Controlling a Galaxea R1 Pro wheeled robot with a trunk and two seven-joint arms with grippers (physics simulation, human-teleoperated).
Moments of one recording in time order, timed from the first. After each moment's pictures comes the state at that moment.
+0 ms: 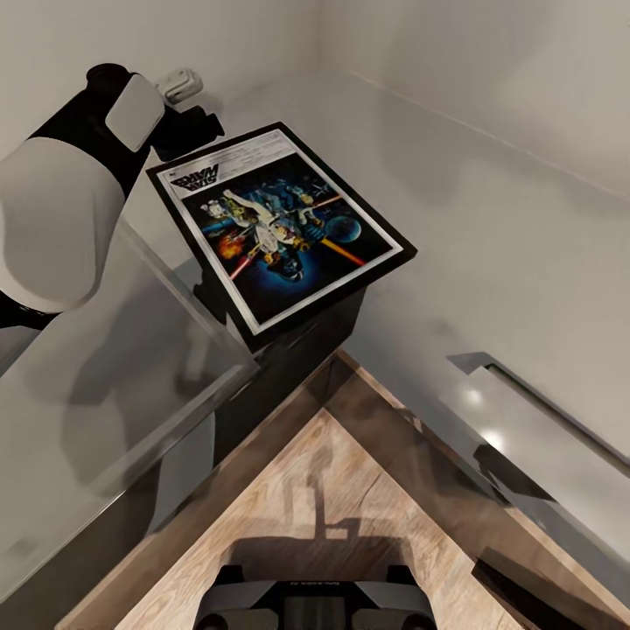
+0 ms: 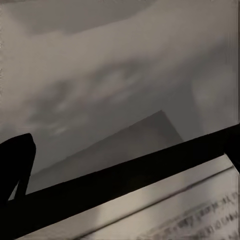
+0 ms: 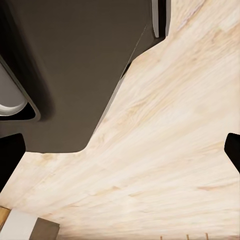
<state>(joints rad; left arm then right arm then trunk) -2.00 -0.06 0.22 -0.27 0.19 0.57 0.24 -0.14 -0.21 -0.06 0.05 -0.07 -0.22 0.48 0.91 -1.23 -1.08</state>
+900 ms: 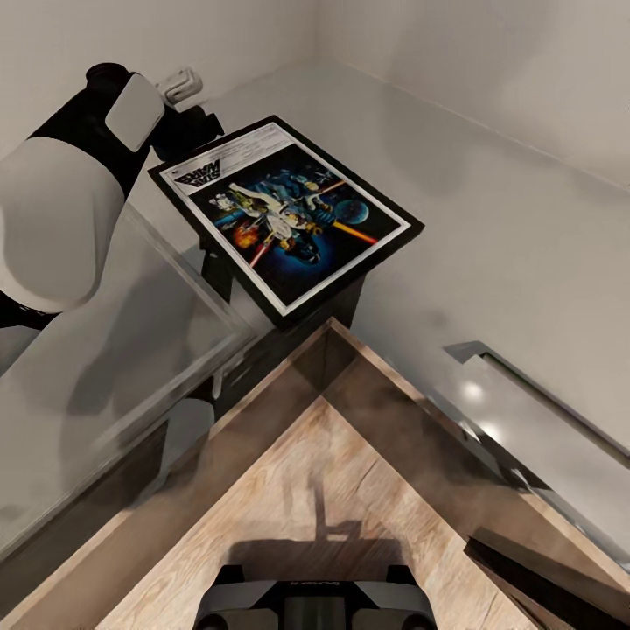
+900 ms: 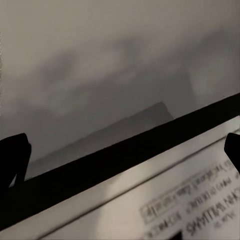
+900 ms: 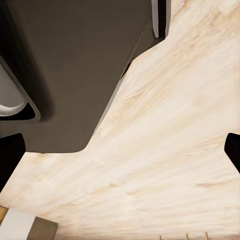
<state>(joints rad) -2.00 -0.05 0.22 -0.27 0.19 0.57 0.24 -0.14 -0.21 -0.06 0.05 -0.08 -0.22 0.48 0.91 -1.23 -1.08</state>
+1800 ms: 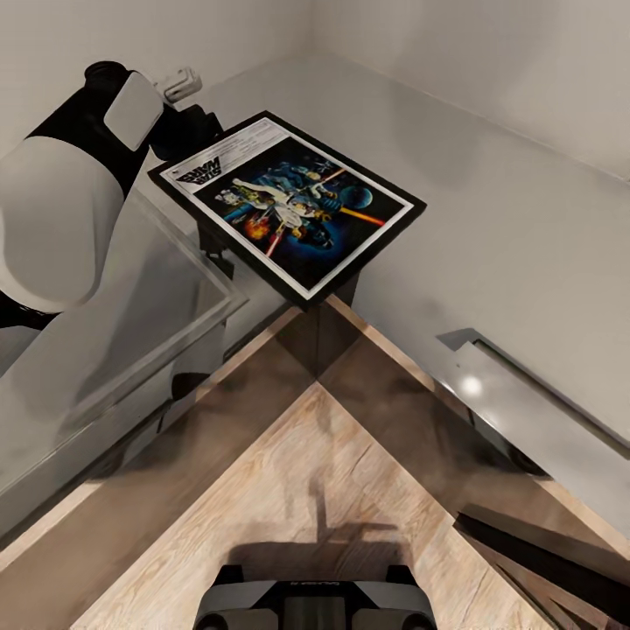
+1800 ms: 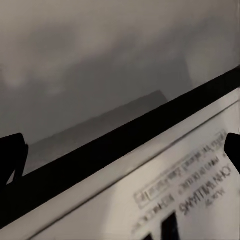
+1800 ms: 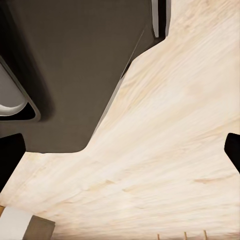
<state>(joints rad) -2.00 -0.05 0.22 -0.27 0.19 0.58 0.24 -0.14 -0.21 -0.06 0.05 -0.08 -0.22 0.48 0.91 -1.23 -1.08</state>
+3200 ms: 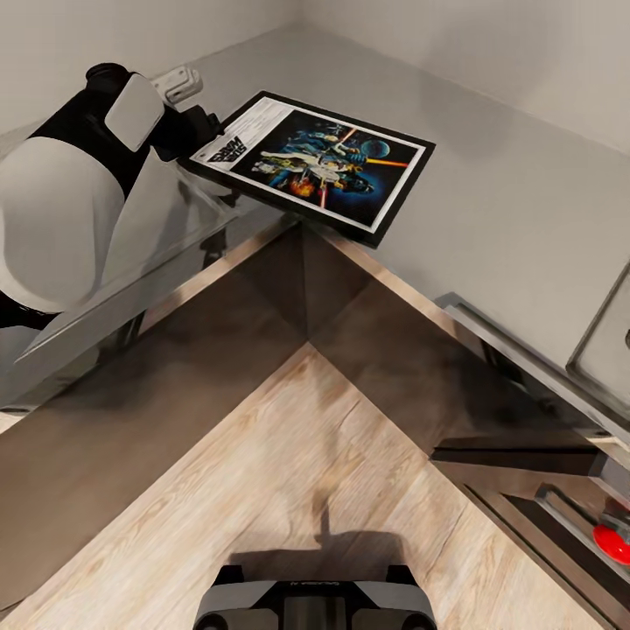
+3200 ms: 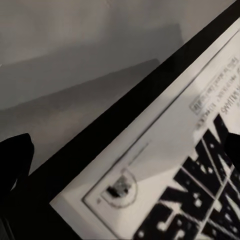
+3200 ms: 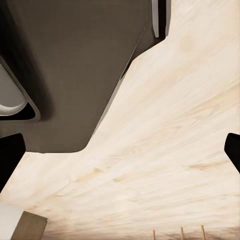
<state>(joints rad) -2.00 -0.05 0.22 -0.27 0.19 0.57 0.24 -0.14 -0.21 -0.06 0.05 -0.07 -0.22 0.48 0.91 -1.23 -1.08</state>
